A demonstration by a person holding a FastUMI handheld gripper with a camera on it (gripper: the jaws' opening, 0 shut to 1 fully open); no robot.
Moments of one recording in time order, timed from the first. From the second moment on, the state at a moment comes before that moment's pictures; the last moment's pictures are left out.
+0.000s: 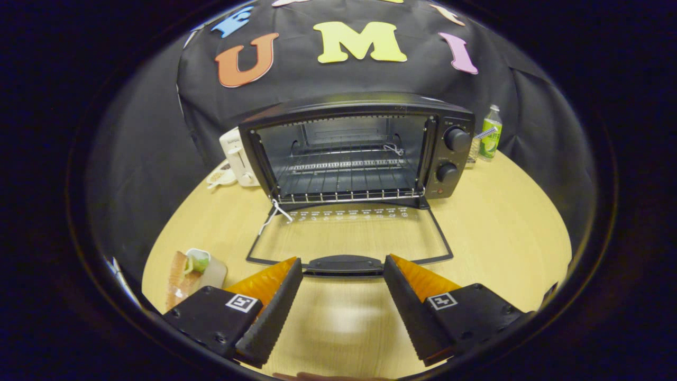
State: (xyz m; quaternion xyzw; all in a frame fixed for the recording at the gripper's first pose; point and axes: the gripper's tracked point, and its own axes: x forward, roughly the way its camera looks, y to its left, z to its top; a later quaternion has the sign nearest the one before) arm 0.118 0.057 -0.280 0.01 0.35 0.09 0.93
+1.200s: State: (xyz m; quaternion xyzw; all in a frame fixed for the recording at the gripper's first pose) arm 0.027 0.203 -0.277 0.23 0.59 0.33 0.70
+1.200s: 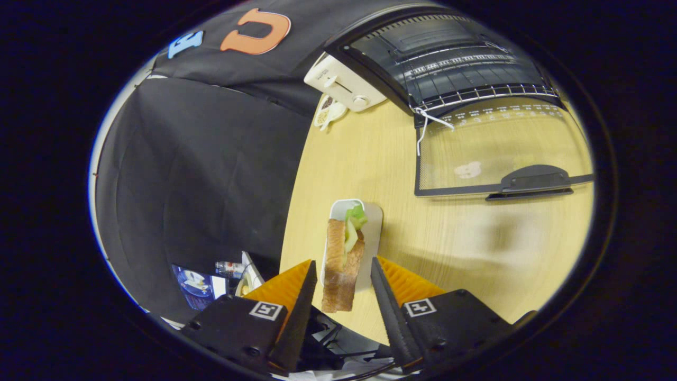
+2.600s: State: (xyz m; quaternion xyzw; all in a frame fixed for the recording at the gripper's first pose) arm 0.045 0.194 -0.240 0.30 0.51 0.35 0.73
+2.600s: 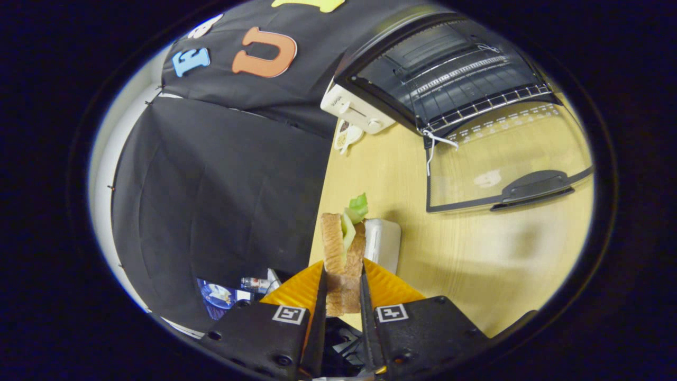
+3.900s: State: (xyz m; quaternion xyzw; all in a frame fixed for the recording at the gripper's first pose) arm 0.221 0.041 -0.222 0.54 0.17 0.05 0.83
